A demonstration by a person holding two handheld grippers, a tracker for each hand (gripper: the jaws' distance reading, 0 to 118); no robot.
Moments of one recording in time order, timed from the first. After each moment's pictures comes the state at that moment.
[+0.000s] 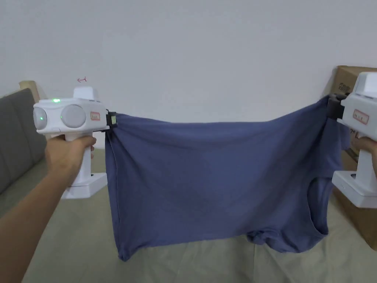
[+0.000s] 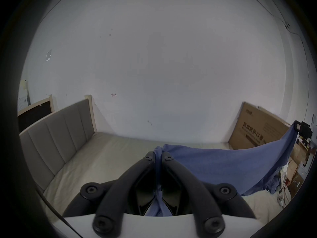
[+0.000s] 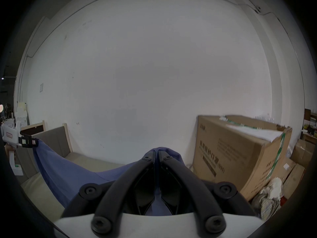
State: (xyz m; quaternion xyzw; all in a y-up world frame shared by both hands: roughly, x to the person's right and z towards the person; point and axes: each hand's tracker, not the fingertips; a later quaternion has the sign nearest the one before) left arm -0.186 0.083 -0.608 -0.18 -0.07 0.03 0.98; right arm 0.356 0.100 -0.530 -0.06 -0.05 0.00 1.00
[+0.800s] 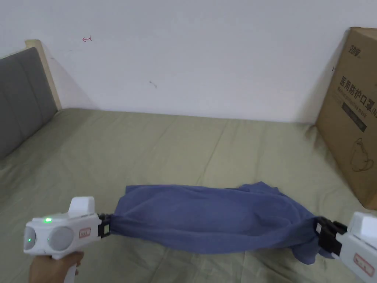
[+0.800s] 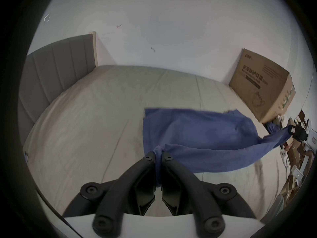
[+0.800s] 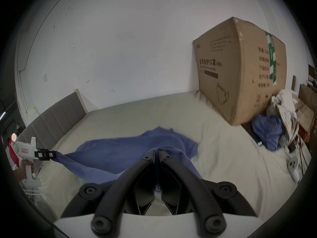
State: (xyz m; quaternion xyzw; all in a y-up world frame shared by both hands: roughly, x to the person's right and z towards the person) left arm -0.228 -0.162 -0.400 -0.37 -0.09 0.04 0.92; right arm 0.313 -0.145 -0.286 -0.24 0.00 -0.10 0.96
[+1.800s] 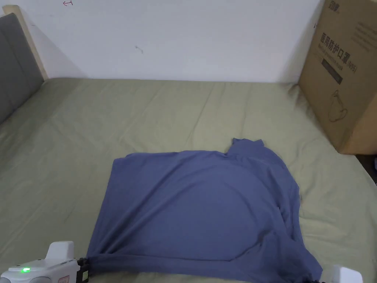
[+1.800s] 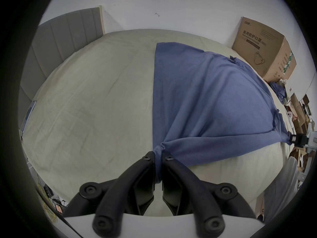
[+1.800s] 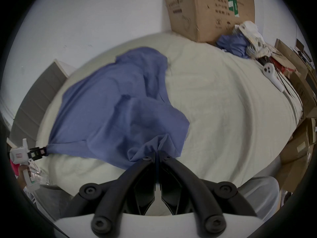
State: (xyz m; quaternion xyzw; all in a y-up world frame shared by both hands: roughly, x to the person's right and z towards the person) left arm -0.260 -0.253 -0.247 -0.47 -0.06 0.01 0.88; right arm 0.292 -0.254 -0.128 -0.47 -0.09 -0.14 0.87
